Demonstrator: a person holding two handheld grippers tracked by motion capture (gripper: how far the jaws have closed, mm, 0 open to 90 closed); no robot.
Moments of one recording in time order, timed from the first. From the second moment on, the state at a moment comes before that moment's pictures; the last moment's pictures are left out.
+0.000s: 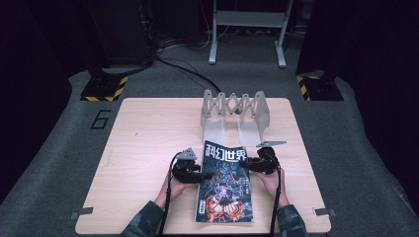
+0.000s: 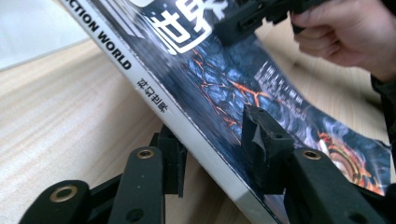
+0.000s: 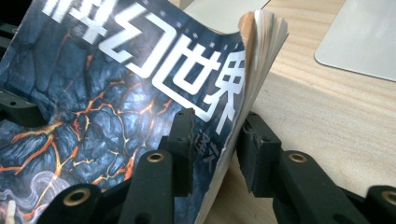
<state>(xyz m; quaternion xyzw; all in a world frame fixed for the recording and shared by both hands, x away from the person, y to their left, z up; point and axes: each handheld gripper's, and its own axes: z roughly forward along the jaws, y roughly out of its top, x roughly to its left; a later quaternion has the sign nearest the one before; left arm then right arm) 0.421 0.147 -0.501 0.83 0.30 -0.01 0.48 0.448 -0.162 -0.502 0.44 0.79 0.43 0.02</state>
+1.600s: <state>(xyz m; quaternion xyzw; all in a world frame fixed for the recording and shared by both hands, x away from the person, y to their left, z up) 0.435 0.135 -0.460 0.86 0.24 0.06 0.45 0.430 -0.157 -0.448 0.38 0.79 0.45 0.16</state>
